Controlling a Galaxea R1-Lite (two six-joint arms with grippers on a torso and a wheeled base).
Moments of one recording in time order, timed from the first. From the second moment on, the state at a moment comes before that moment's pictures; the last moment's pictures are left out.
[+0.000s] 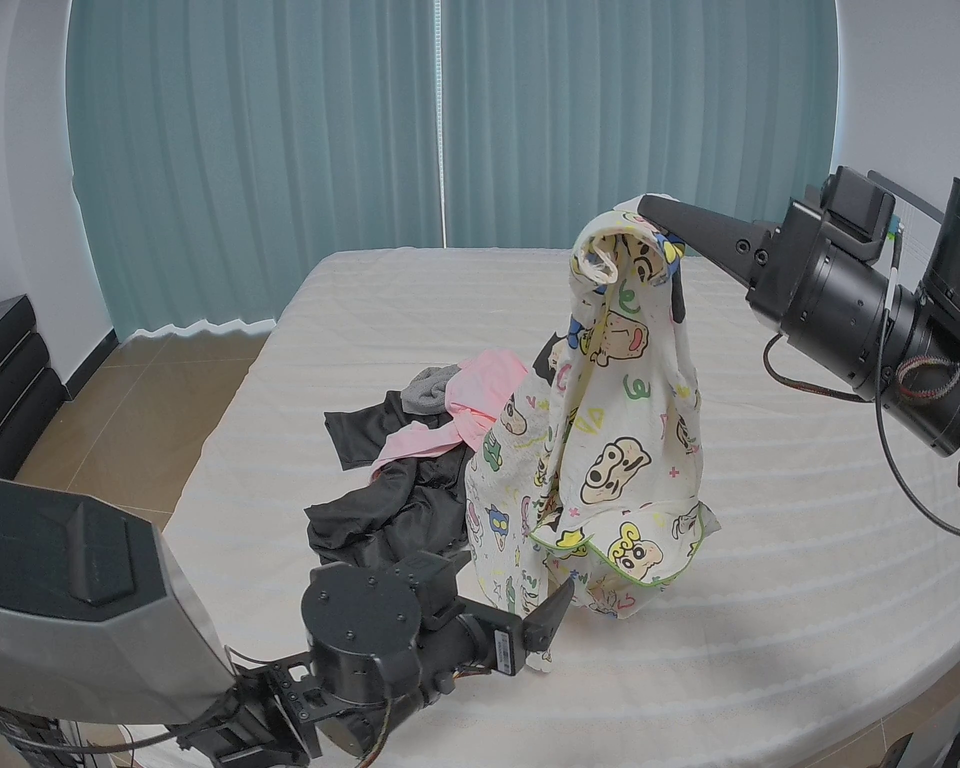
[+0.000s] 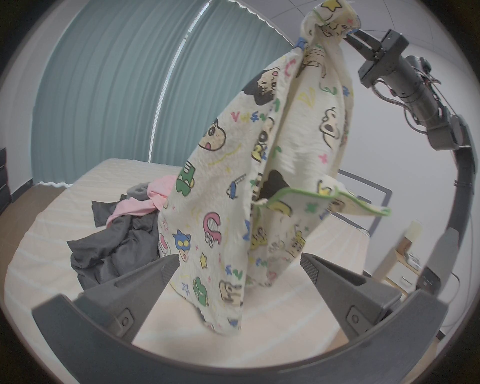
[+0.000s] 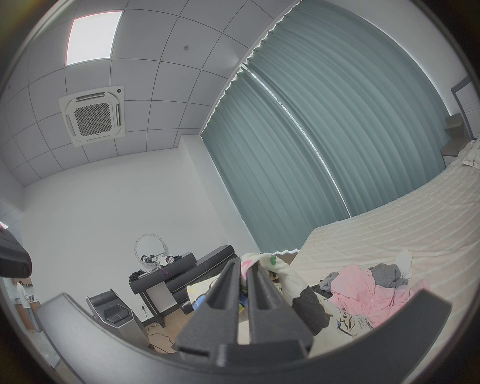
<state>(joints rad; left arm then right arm) -0.92 2.04 -0.47 -1.37 0.33 -0.31 0.68 1.49 -0.91 -0.80 0.15 0.43</state>
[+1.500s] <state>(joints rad) -0.84 2.40 -0.55 -1.49 0.56 -0.37 0.65 1.41 -0.89 -0.80 0.15 0.43</state>
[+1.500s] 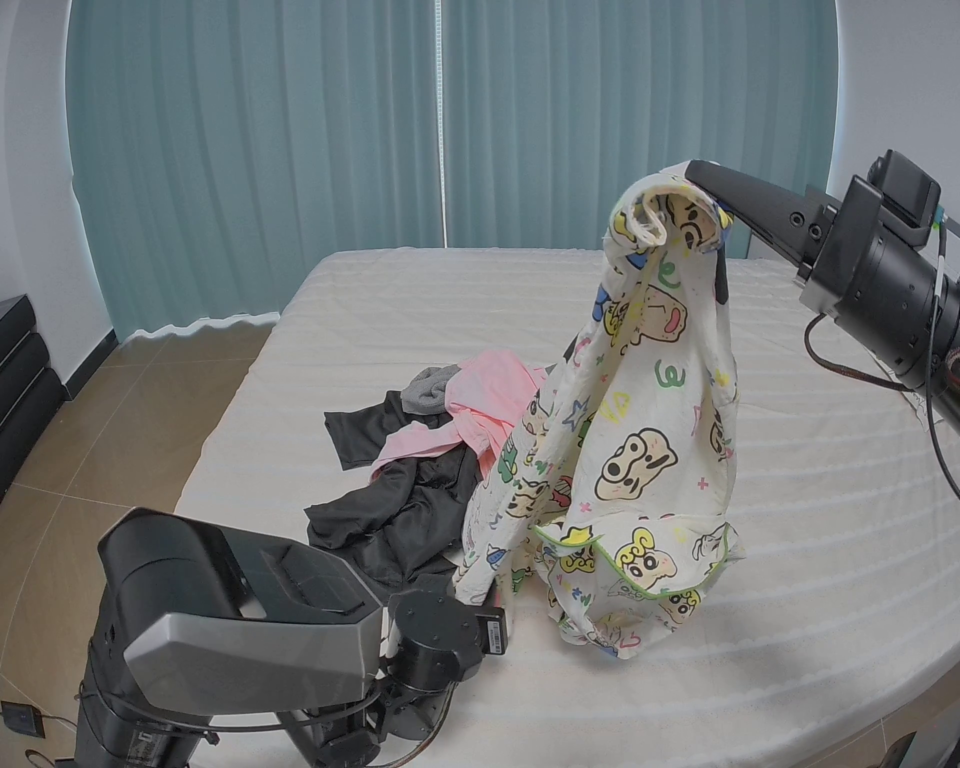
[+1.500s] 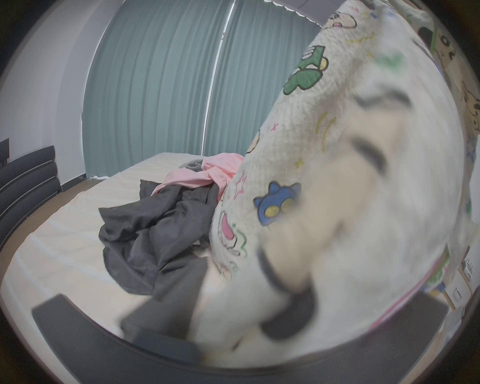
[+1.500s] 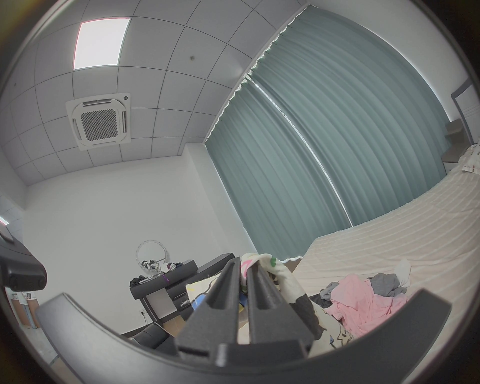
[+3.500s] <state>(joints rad) -0.60 1.37 -0.62 -0.89 0.41 -0.34 0.30 1.22 -0.74 -0.69 0.15 0.43</state>
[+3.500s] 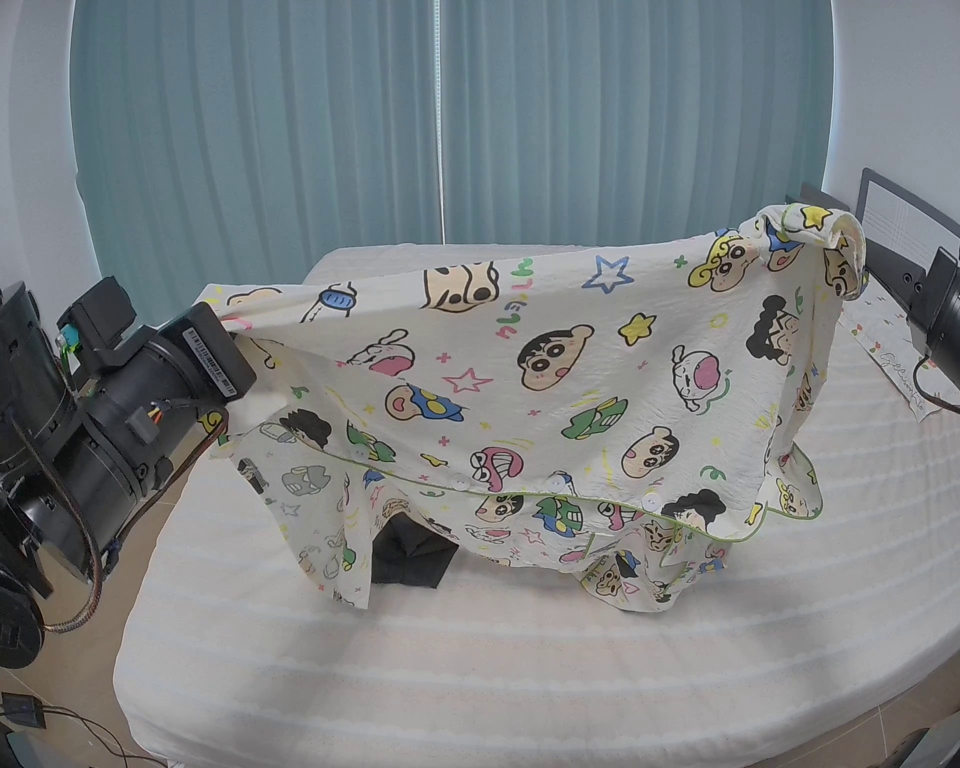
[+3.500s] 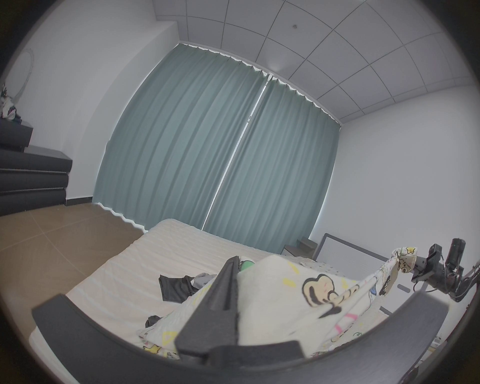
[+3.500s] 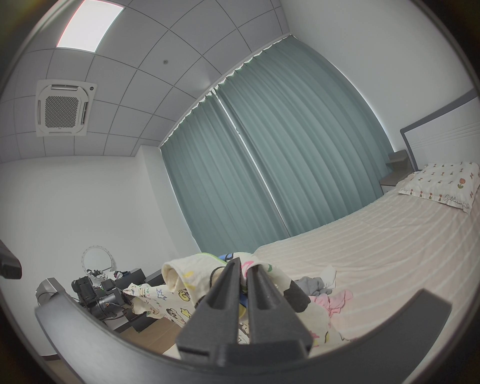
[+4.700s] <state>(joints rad) -0.65 1.32 -0.57 -0.89 0.41 -0.39 0.31 1.13 -0.72 -0.68 0.15 0.43</state>
